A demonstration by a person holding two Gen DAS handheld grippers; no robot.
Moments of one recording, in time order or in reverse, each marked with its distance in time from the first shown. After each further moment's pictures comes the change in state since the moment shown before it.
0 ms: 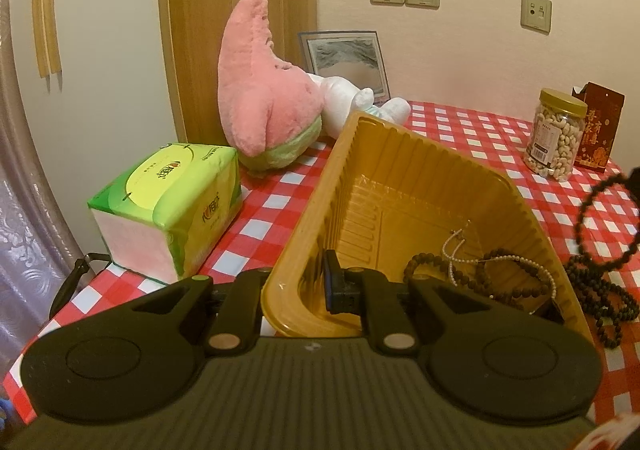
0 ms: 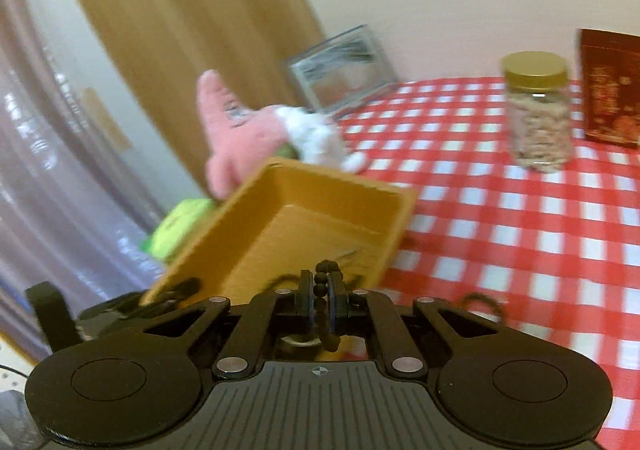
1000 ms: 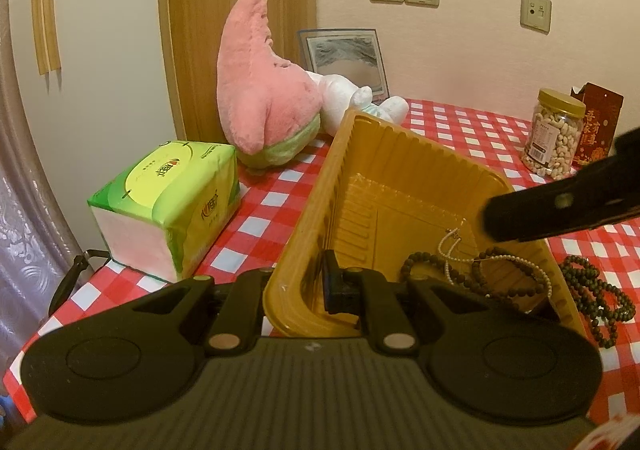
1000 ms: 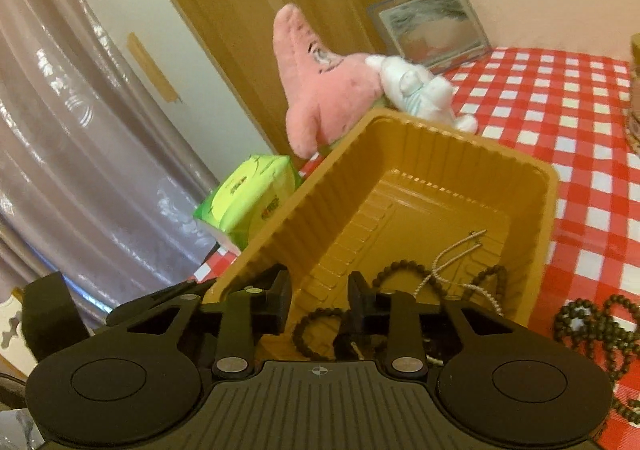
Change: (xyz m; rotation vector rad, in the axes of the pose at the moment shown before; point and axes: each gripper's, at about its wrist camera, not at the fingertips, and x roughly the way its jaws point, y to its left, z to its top) left arm 0.000 -0.001 0.001 -0.005 0.012 -0.005; right arm 0.073 0.059 -0.001 -0.045 0.090 0.072
